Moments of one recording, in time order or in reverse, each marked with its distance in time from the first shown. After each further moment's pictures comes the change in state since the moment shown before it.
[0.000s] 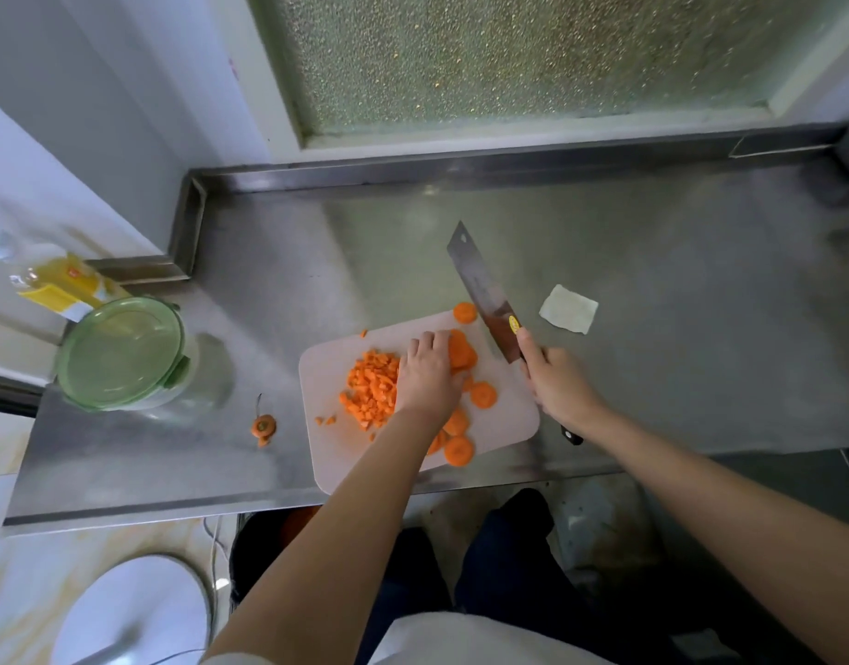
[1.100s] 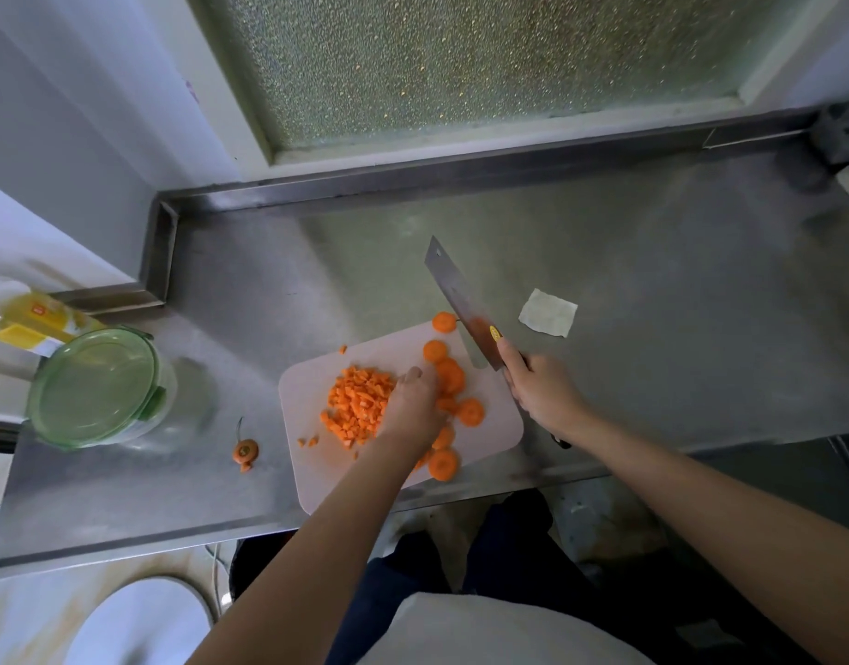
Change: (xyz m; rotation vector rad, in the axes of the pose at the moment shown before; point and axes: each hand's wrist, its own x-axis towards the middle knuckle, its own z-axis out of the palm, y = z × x) left_hand -0.008 0.005 -0.004 0.030 -0.238 0.000; right_hand 0.006 0.008 -0.008 -0.028 -0.054 -0.054
